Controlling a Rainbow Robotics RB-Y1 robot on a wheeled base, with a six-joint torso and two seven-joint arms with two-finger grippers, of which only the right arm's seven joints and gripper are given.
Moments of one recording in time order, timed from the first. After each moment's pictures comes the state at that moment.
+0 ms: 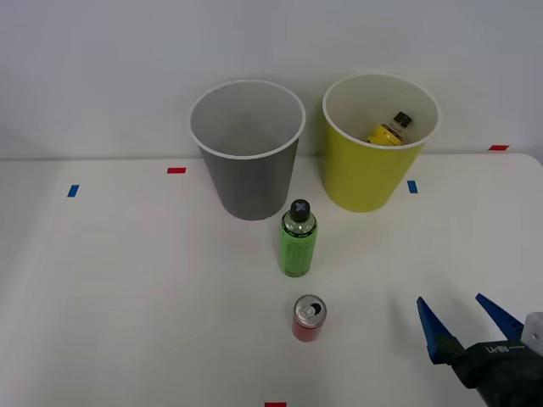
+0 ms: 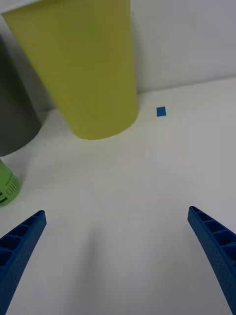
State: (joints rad) arm 0.75 -0.54 0.14 -2.13 0.13 -0.09 0.86
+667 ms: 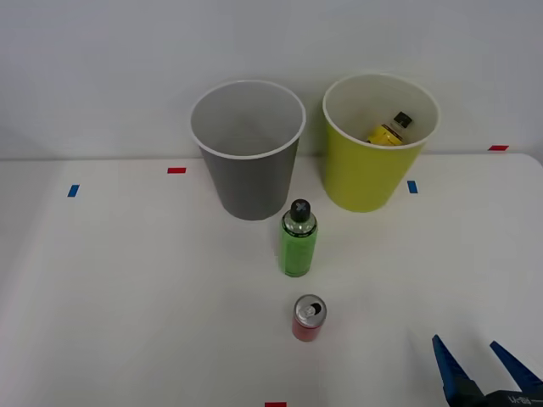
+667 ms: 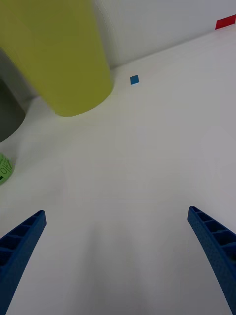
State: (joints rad) arm 0.91 -0.47 0.12 -2.11 0.13 -0.19 0.79
